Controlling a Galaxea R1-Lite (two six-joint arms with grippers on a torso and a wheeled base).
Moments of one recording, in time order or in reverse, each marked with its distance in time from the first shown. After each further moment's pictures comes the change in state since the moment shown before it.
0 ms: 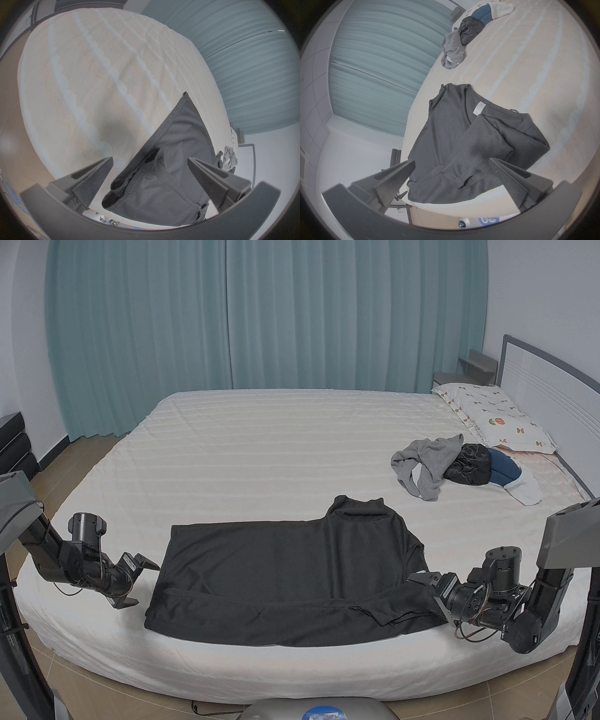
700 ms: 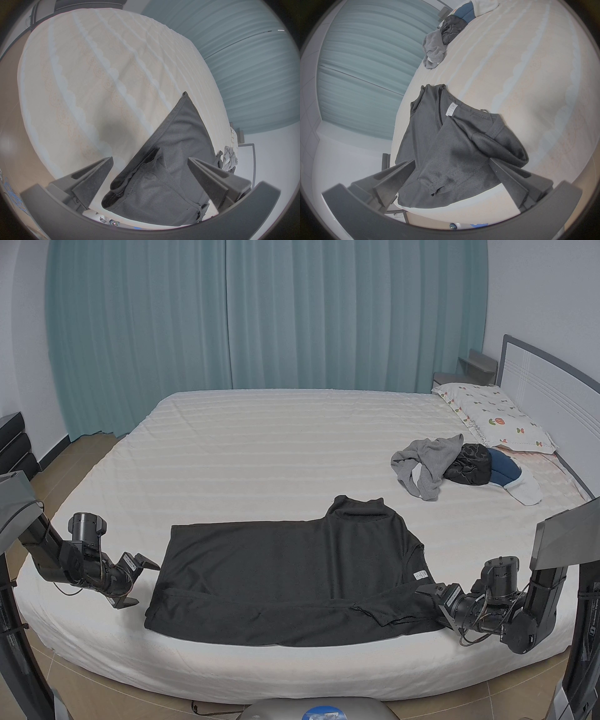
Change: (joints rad) left arm -0.001 -0.001 0.000 -0.001 0.000 0.001; right arm -0.062 0.093 0.001 0.011 -0.008 -0.011
